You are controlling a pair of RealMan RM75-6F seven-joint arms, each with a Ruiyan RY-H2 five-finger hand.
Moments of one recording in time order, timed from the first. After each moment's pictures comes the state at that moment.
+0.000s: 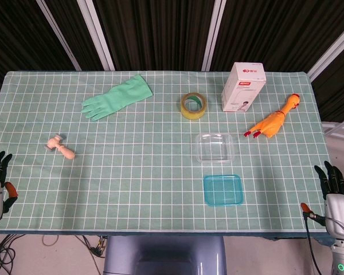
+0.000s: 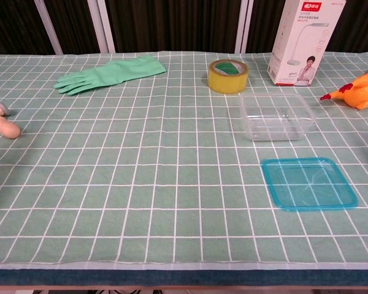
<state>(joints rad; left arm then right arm) -0.05 -1.19 -0.09 -1.71 1.42 1.56 0.19 0.00 -1.14 0.10 -1.72 -1.49 1.60 -0.17</state>
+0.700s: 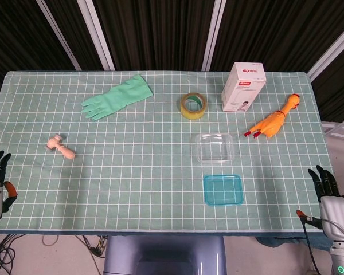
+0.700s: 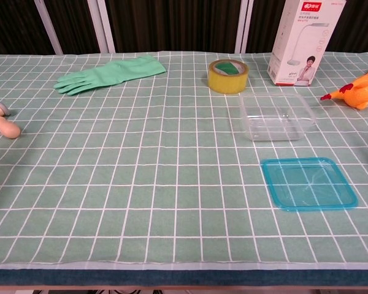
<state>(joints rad) -0.05 -1.19 -0.10 -1.71 1.41 1.56 0.19 0.01 -1.09 0.06 -1.76 -1.51 1.53 -0.12</state>
